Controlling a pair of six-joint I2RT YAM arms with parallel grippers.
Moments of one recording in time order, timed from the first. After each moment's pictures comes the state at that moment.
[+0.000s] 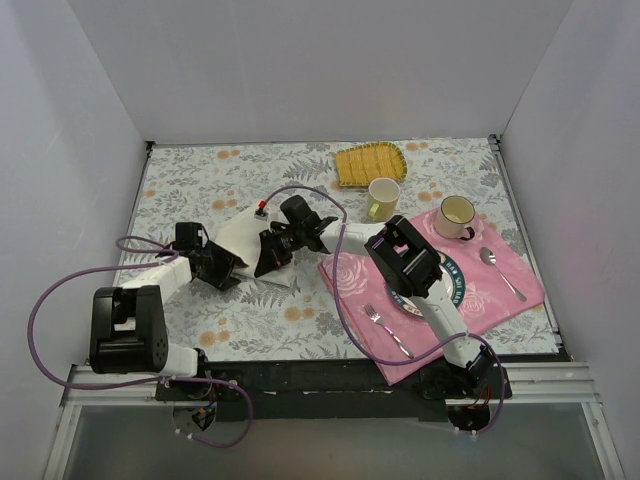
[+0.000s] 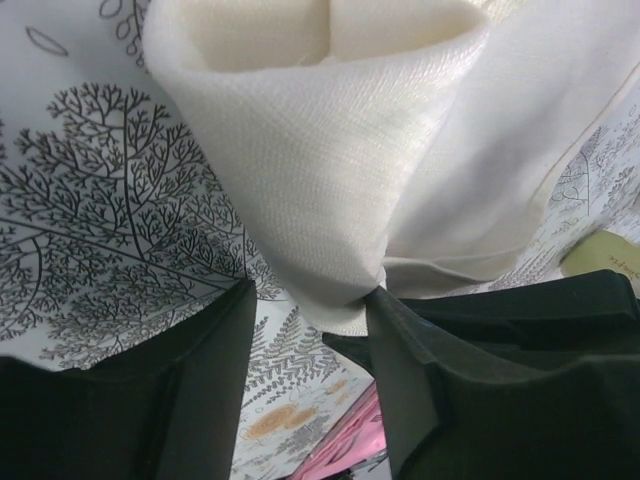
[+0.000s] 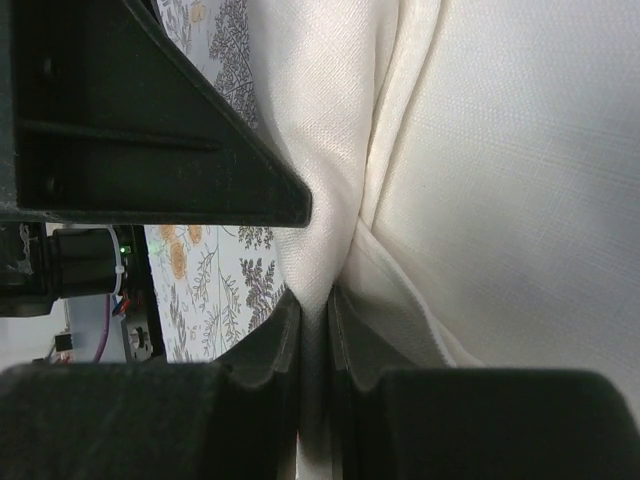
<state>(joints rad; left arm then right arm) 0.03 1.40 0.62 -0.31 0.27 -1.06 0.85 2.38 1.66 0.03 -0.82 0.46</state>
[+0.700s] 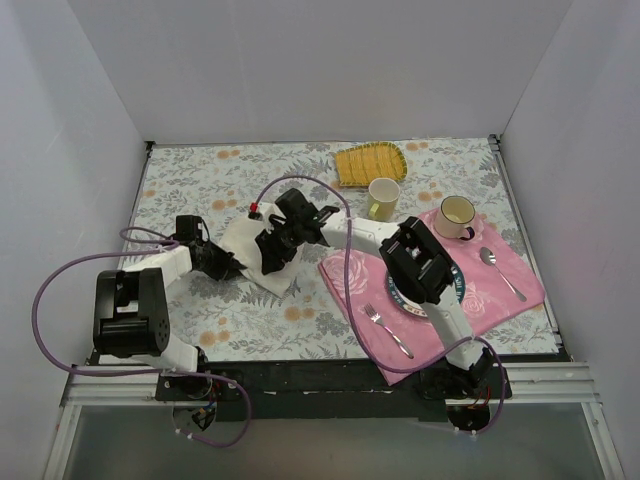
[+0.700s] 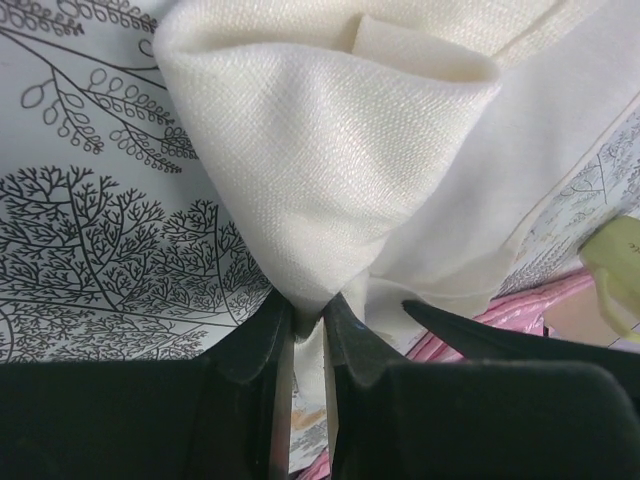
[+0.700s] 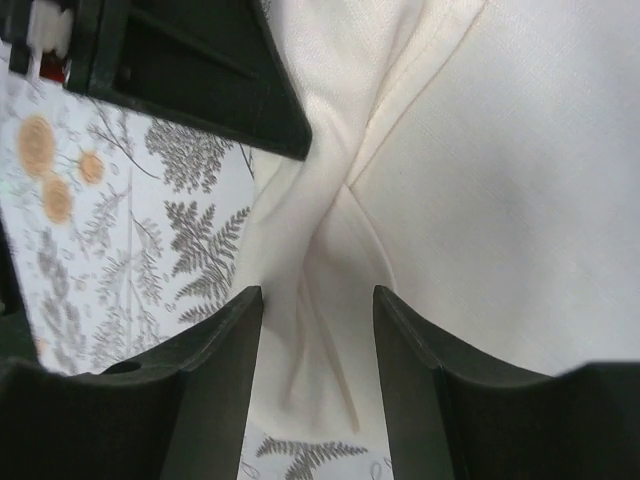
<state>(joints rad) 0.05 1.49 0.68 -0.29 0.31 -0.96 0.88 2.27 1.71 -0.28 -0.62 0.04</state>
